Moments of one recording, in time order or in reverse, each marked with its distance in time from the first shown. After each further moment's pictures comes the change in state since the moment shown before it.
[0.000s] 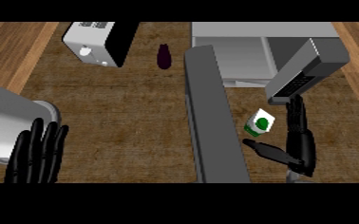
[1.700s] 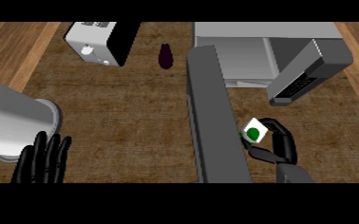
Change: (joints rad) left arm 0.081 0.041 -0.083 -0.009 -0.016 0.056 -0.069; right arm -0.357 -0.095 -0.118 0.915 0.003 0.192 -0.603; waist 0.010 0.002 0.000
